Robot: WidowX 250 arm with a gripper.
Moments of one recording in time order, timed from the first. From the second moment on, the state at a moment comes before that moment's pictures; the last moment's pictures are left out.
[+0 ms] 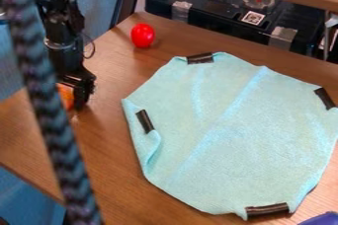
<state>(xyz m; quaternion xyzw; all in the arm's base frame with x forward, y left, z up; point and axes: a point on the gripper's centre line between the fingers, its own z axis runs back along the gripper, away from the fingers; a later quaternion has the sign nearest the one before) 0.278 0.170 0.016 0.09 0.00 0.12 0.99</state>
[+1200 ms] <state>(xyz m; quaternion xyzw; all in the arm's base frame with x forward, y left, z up) 0.319 0.100 0.042 0.01 -0.04 0.12 0.99</state>
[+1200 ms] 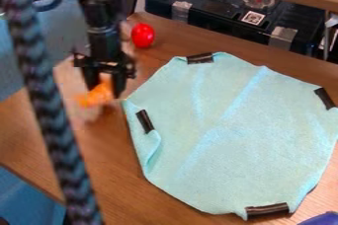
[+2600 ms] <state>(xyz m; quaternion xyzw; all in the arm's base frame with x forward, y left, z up) 0.314 -0.146 0.038 0.03 -0.05 -0.10 0.99</state>
